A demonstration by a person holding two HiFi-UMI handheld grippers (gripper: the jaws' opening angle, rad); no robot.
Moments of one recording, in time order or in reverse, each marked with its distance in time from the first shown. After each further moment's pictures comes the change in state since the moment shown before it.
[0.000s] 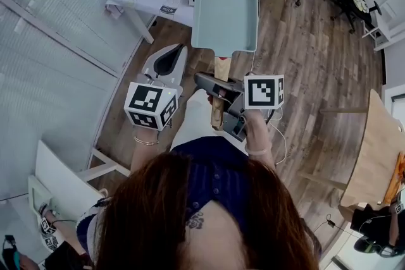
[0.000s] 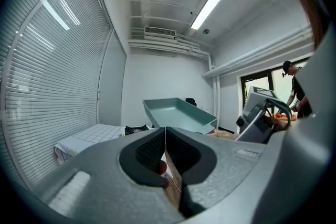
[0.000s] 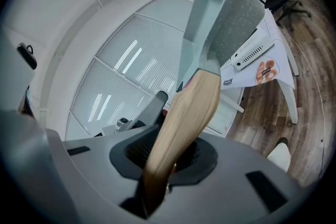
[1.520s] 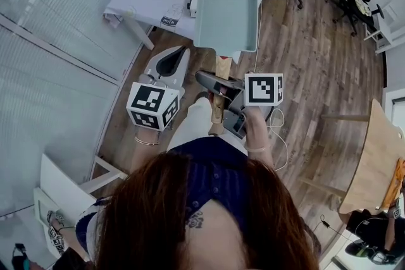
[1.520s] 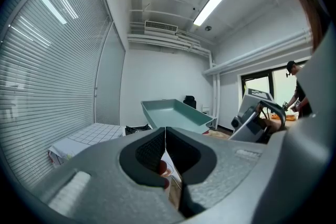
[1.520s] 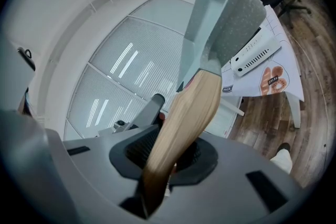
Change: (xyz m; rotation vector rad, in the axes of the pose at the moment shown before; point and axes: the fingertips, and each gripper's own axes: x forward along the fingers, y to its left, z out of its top) left arm 0.062 0.052 0.006 -0.008 0.035 -0.029; right arm 0.041 -0.039 0.070 0.035 -0.009 -0.007
